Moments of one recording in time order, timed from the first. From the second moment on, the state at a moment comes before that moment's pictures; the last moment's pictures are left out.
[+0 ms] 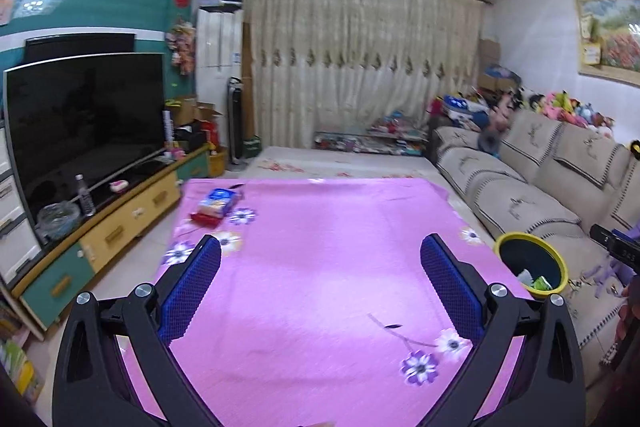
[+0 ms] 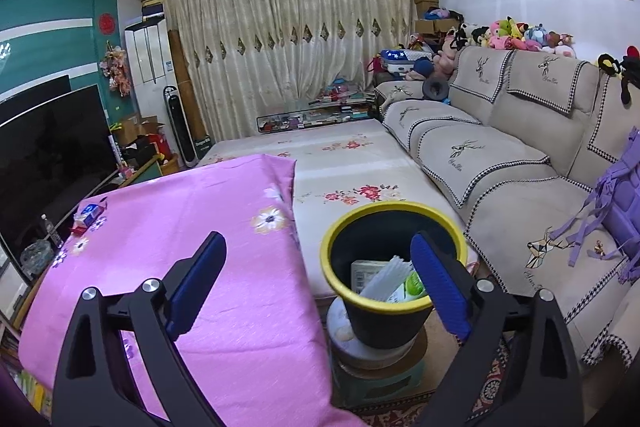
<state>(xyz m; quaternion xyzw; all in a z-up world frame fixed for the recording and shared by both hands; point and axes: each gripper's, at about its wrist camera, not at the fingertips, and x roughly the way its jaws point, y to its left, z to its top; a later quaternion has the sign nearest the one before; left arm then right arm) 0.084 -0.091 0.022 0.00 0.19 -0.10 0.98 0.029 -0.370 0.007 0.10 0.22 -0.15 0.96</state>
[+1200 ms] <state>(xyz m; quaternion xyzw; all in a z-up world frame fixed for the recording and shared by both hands) 0.082 -0.073 0.010 -0.01 0.21 -0.09 0.97 0.024 -0.352 0.017 0.08 0.21 -0.15 0.96</state>
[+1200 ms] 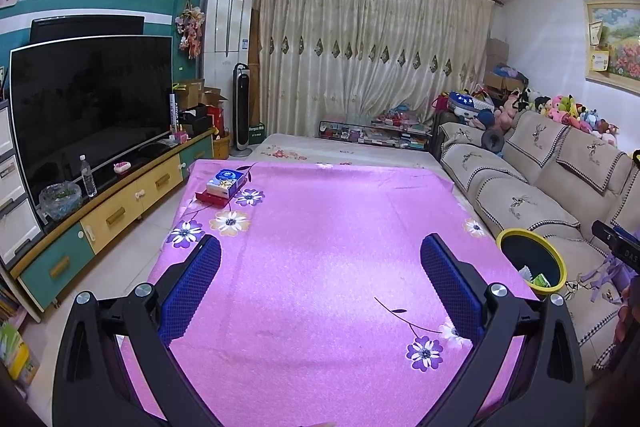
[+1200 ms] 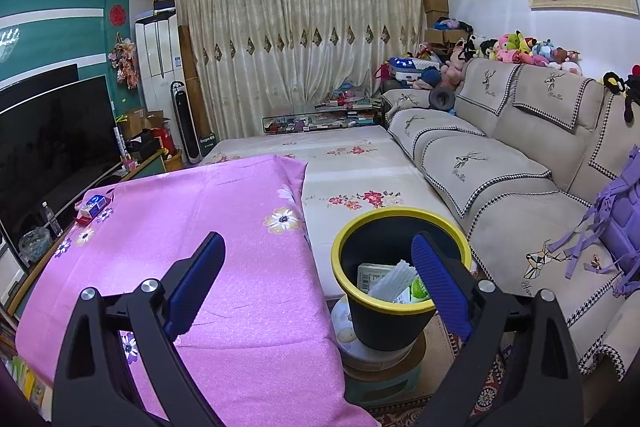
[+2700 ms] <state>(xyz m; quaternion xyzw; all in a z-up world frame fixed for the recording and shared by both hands) 0.095 -0.077 -0.002 -0.02 0.23 -0.11 0.97 0.037 -0.342 0.003 0.07 0.23 -0.14 0.96</state>
